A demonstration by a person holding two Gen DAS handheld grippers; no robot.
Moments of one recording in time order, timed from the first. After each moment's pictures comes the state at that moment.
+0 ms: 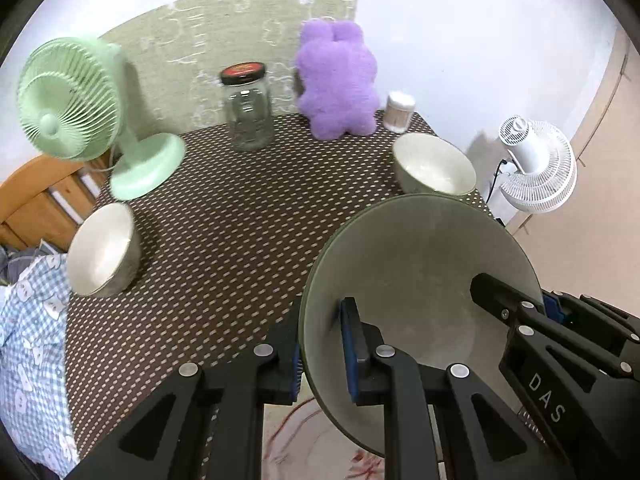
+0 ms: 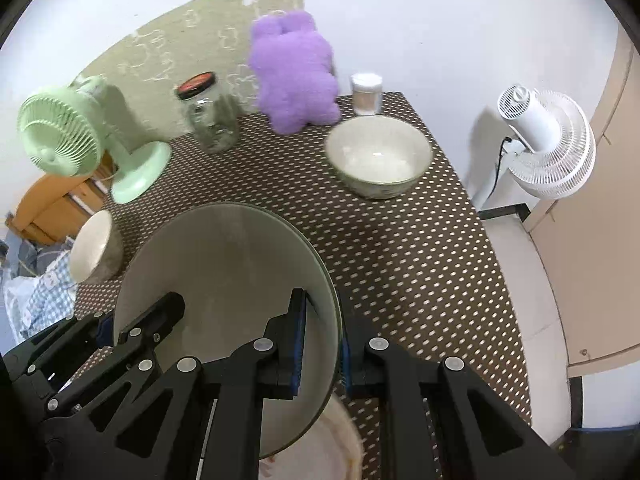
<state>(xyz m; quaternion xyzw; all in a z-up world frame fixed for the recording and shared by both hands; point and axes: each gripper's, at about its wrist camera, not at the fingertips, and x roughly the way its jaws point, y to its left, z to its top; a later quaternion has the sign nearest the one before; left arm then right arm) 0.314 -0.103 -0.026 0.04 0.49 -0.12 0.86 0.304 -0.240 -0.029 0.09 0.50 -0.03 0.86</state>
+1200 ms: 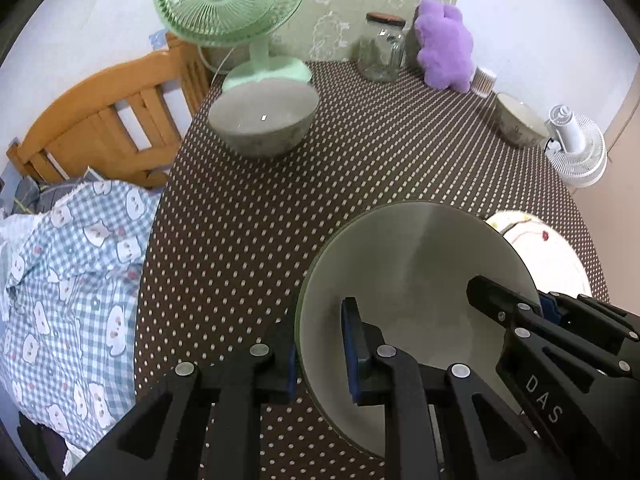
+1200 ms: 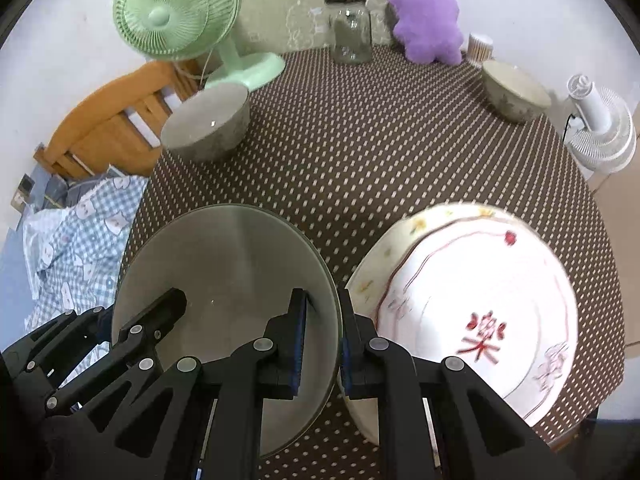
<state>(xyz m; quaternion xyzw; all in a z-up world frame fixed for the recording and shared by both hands) 0.237 0.078 -0.071 0.02 0.53 -0.06 0.85 0.226 -0.039 -0.081 0.07 0.54 0.03 0.84</state>
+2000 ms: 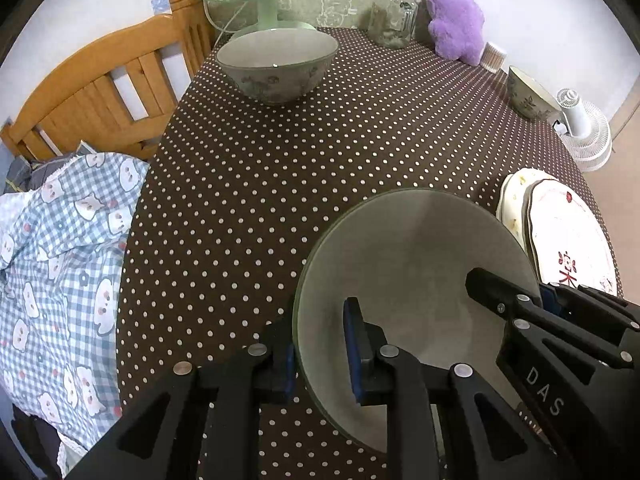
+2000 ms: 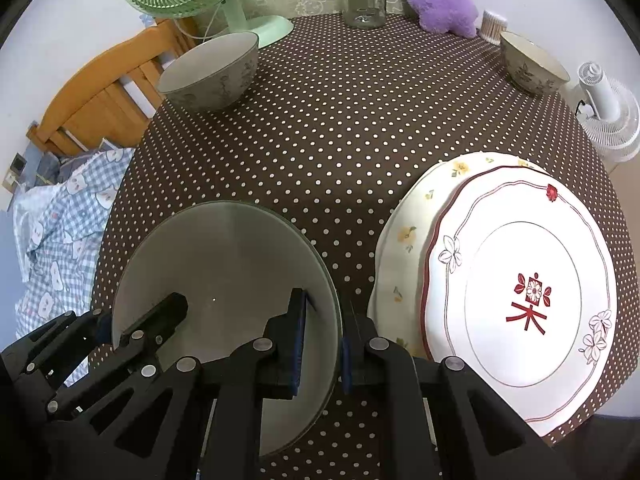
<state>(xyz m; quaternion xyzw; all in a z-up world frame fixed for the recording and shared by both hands) 0.225 0.097 -0.110 0.01 0.56 -0.07 0.83 0.216 -0.017 -0.120 0.05 0.57 0.03 0.82</state>
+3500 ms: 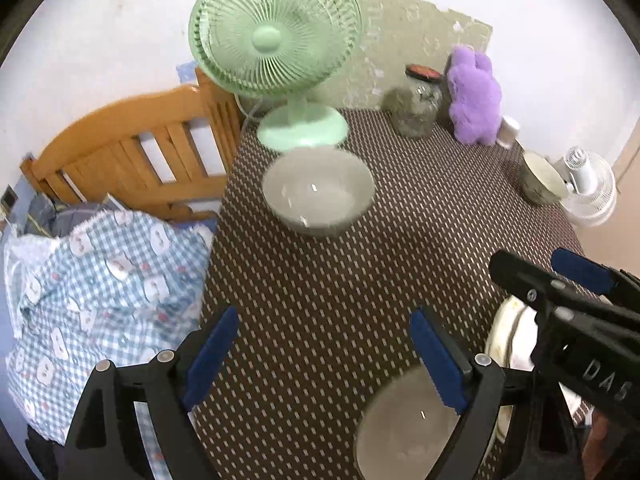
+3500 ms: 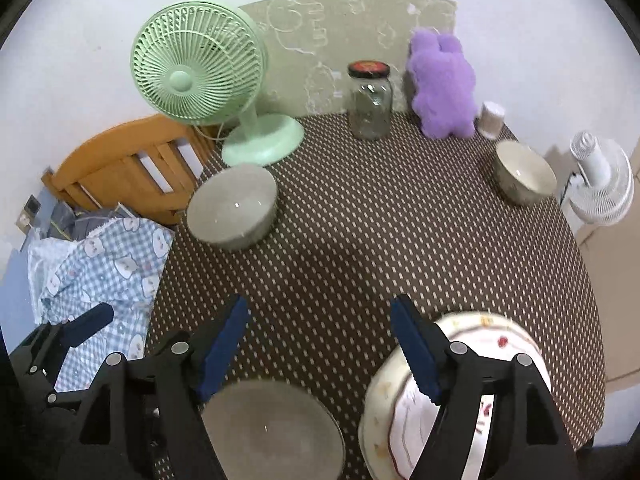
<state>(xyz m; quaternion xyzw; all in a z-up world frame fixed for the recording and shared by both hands) 0.293 0.123 -0.016 0.02 0.48 -0.04 0.87 0.289 -0.017 -0.009 0.05 0.48 0.03 0.88</state>
